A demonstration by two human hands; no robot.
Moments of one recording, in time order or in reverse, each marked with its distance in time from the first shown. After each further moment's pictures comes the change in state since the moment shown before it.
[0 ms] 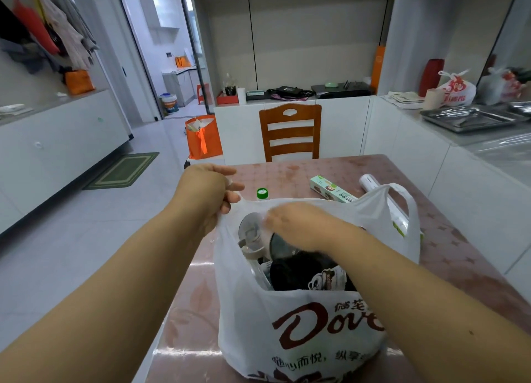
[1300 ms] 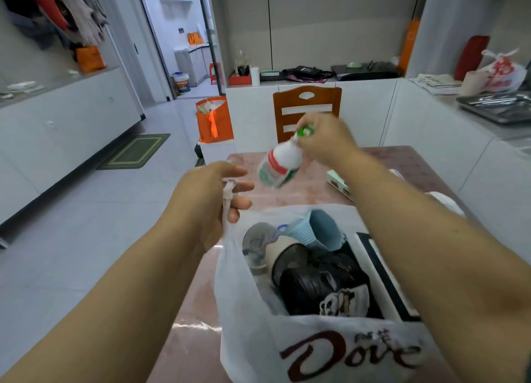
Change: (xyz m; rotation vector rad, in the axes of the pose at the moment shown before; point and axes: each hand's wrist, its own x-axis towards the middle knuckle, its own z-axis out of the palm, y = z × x) left_hand 0.026 -0.008 0.004 -0.223 -0.100 -0.063; right_hand 0.120 0.081 -0.061 0.423 0.573 0.227
